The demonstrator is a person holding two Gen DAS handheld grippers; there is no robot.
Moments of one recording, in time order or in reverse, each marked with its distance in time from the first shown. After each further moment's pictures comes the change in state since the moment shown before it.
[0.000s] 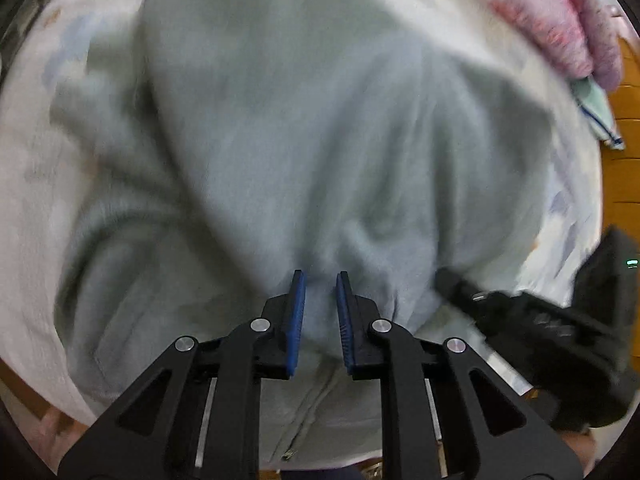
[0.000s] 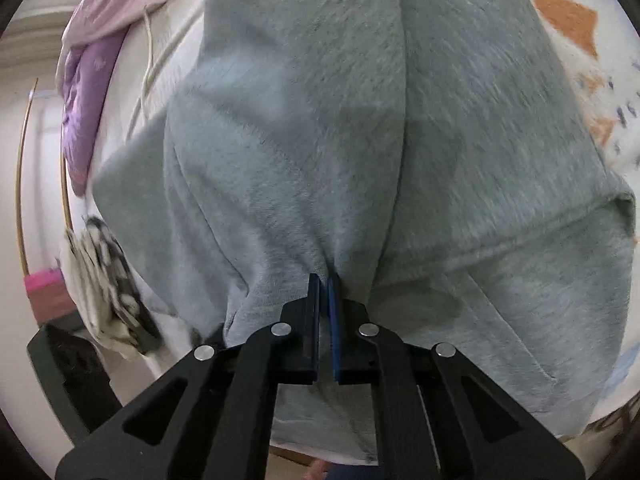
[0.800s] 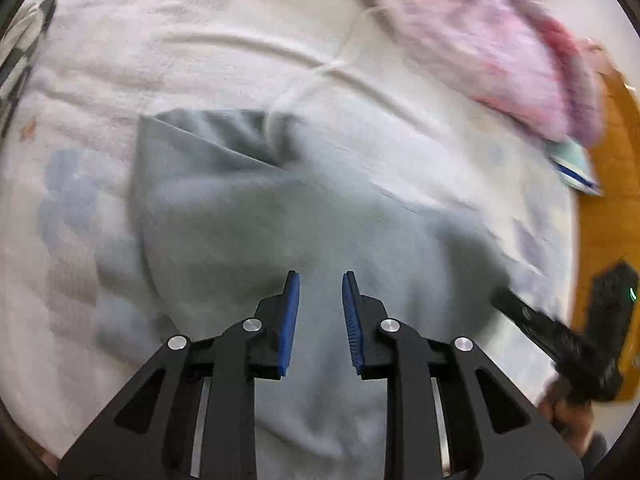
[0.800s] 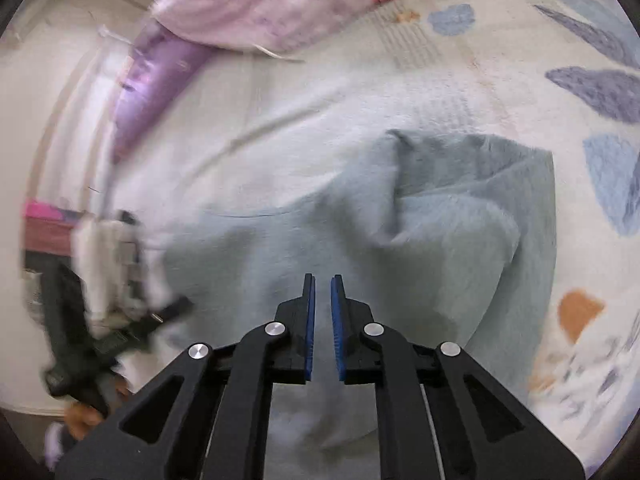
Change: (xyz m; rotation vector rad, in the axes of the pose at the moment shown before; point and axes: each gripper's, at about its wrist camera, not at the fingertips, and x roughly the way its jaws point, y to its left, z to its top) left arm -0.044 0.012 0.147 -0.006 -0.172 -0.034; right arm -0.047 0.056 0.108 -0.354 -0.162 -0.098
